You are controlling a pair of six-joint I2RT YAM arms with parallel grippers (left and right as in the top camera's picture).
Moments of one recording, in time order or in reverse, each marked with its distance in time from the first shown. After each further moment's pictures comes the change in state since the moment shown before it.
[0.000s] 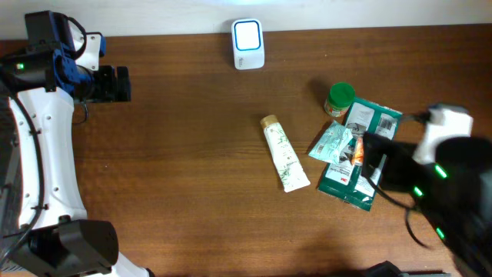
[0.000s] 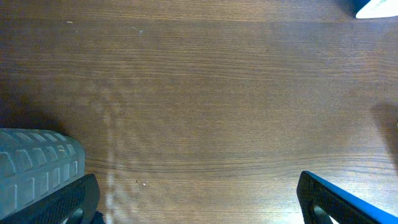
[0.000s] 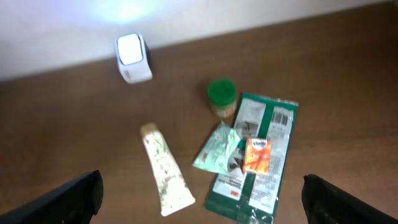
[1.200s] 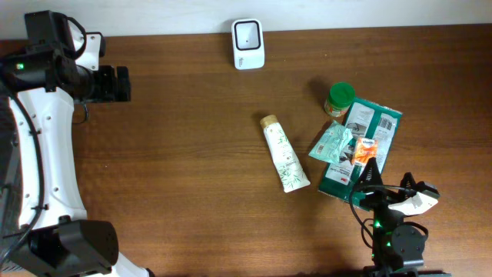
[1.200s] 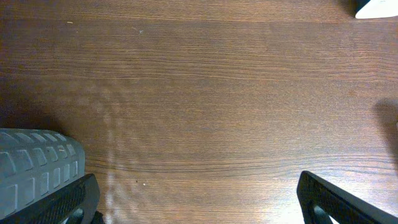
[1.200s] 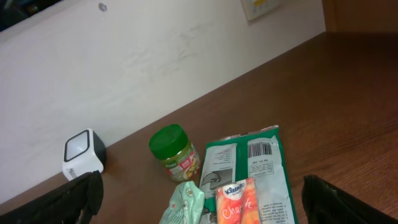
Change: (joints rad) left arm 0.000 -0.001 0.000 0.000 0.000 0.000; right arm -0.319 -0.904 -1.525 1.188 0.011 0.041
